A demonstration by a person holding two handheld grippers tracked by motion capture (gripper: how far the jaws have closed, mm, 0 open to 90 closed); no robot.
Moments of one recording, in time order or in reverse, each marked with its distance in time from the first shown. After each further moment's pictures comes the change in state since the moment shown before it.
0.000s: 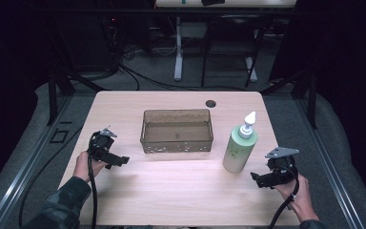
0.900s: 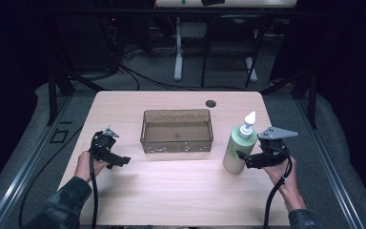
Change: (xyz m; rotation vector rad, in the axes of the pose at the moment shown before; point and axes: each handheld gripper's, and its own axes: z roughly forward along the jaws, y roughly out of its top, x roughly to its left) left arm -0.002 0.002 0.002 0.007 -0.001 0.017; right arm 0.011 0.066 -0.015 -0.261 0.082 -0.015
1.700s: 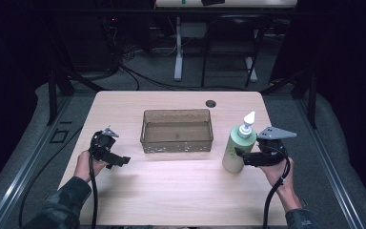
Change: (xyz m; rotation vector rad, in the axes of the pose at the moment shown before) left arm 0.000 0.001 -0.002 -0.001 0.001 0.007; right arm 0.007 0.003 0.001 -0.033 -0.018 0.021
